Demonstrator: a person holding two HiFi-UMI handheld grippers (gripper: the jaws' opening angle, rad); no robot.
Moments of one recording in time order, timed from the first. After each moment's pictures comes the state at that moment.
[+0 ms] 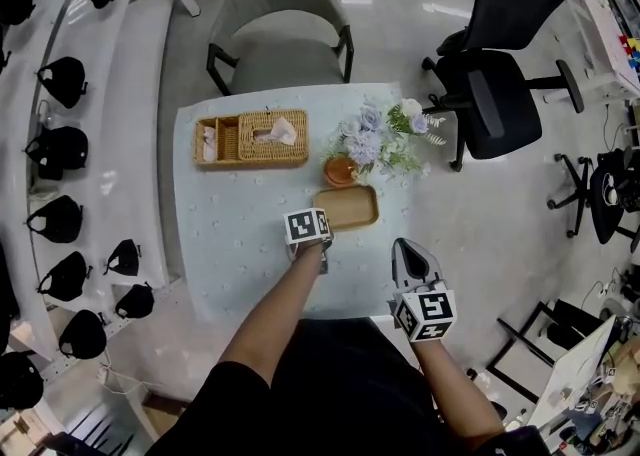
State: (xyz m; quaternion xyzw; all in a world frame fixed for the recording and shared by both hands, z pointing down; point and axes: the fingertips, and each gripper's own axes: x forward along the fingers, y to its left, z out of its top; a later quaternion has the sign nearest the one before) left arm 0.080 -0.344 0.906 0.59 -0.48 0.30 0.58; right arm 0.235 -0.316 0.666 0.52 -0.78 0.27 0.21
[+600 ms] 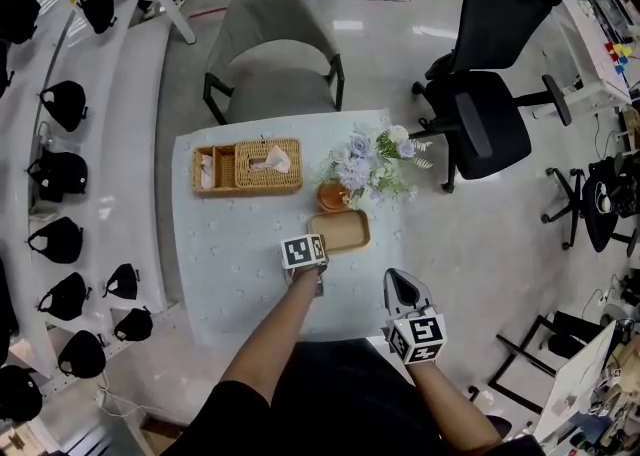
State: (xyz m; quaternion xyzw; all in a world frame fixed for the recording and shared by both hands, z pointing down) left arm 0.082 -0.347 0.901 0.60 -0.48 0.29 0.57; right arm 0.237 -0.294 0.672 0.52 -0.78 0.28 0.22
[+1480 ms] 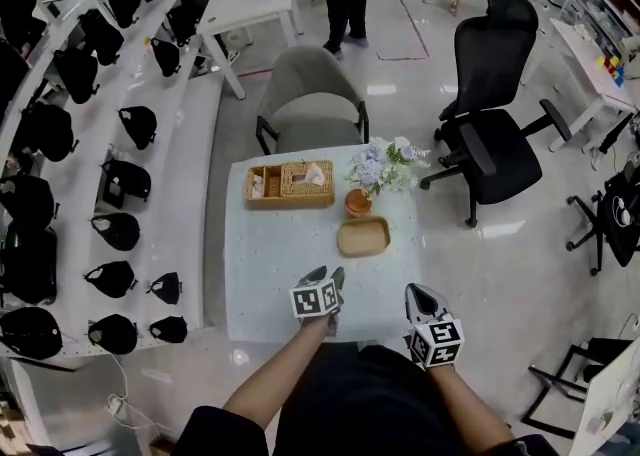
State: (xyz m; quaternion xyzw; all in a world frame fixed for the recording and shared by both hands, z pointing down) left arm 0.065 -0.235 0.719 0.70 -0.52 0.20 0.45; right arm 0.249 -0.187 0.615 0.50 -0.81 0.26 0.17
